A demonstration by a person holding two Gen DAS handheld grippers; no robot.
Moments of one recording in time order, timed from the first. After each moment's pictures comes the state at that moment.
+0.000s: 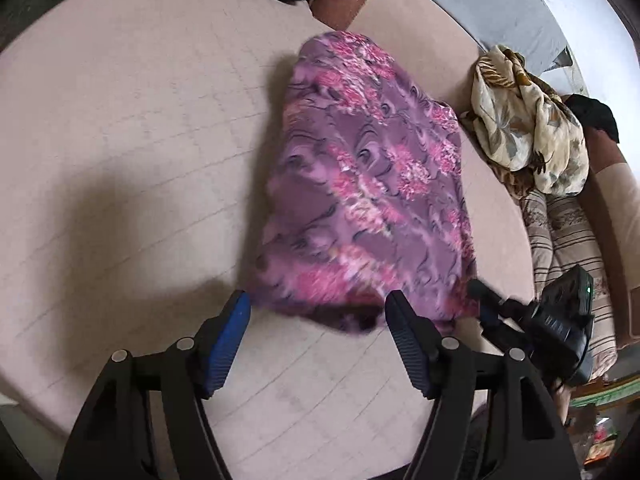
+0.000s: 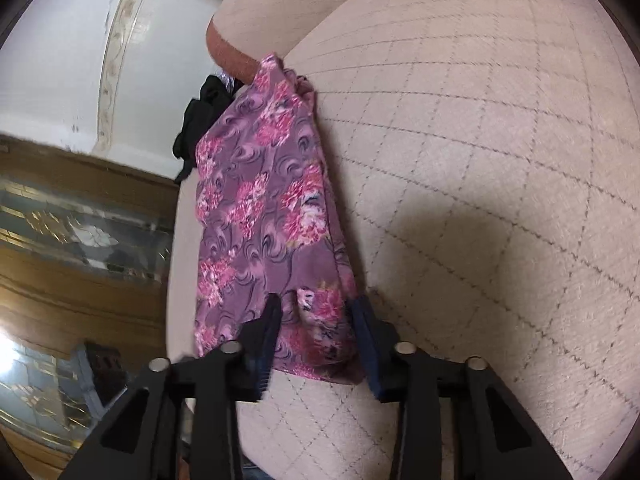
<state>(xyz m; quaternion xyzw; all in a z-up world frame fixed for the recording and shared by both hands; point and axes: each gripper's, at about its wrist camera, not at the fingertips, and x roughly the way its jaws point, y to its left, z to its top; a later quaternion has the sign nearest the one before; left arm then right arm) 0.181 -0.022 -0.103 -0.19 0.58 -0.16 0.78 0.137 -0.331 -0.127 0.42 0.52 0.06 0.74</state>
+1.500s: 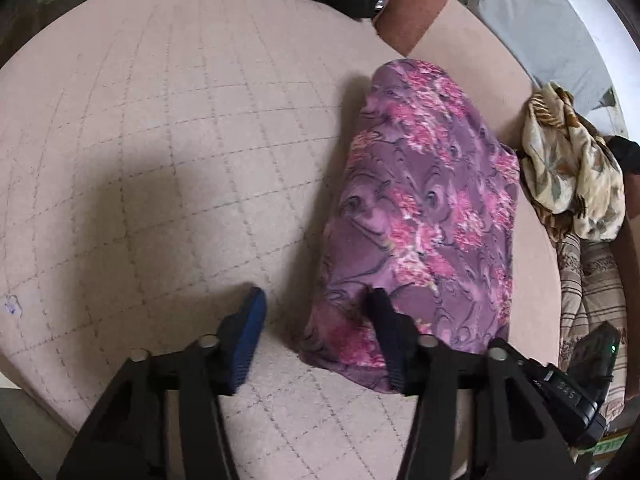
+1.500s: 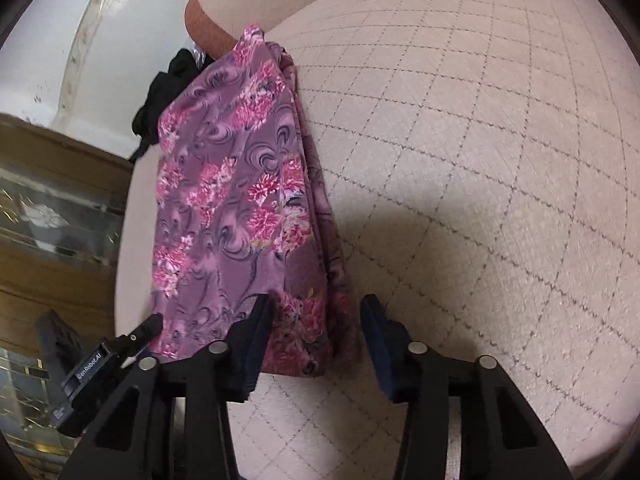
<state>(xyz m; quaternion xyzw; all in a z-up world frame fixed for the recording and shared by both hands) 0.190 0.004 -0.115 -0.22 0.57 -0.07 0.79 0.148 -0.295 -0.128 0.35 0.58 0.00 0.74</state>
